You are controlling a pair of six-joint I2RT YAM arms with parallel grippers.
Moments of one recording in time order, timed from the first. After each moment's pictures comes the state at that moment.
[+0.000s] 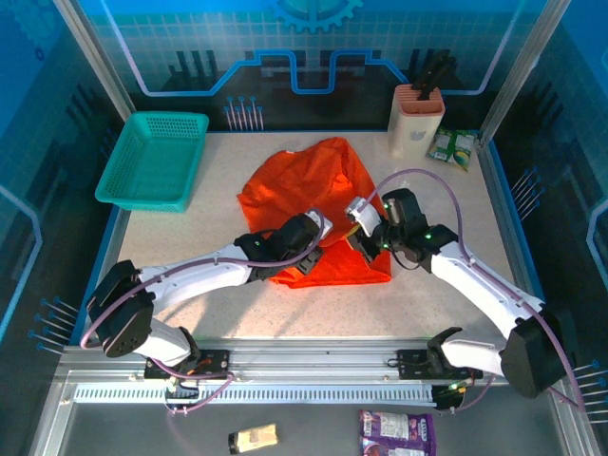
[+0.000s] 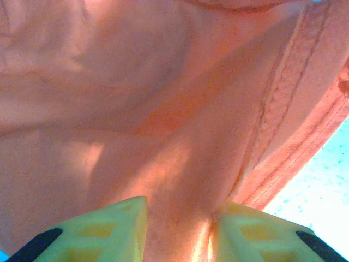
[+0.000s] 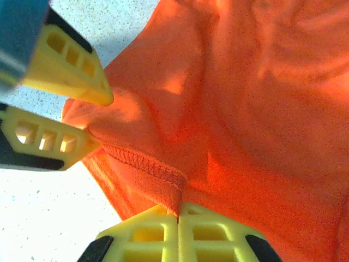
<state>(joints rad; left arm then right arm) -0.88 1.47 1.00 -0.39 -0.22 -0.13 0.47 1.20 0.87 -0.45 -0.37 -0.25</state>
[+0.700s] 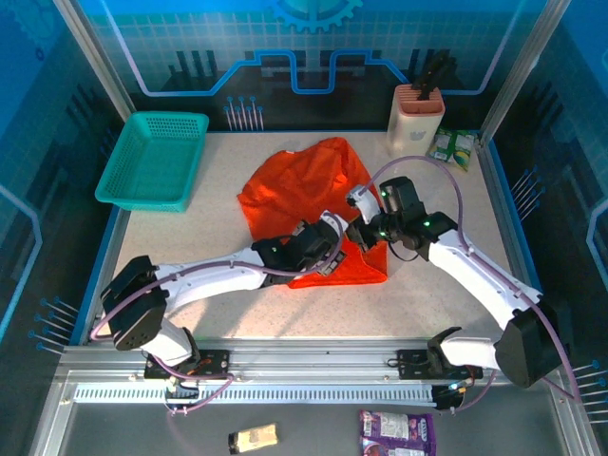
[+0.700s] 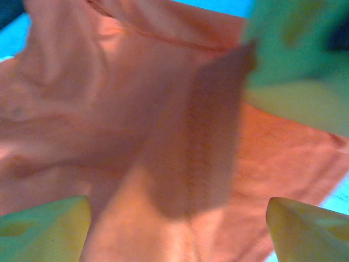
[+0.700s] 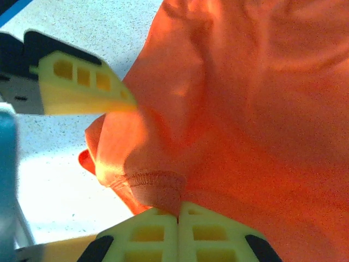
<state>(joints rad) -0.98 1.56 1.08 -0.30 -0.46 -0.12 0.46 1.26 0.99 -0.54 -0.40 -0.06</state>
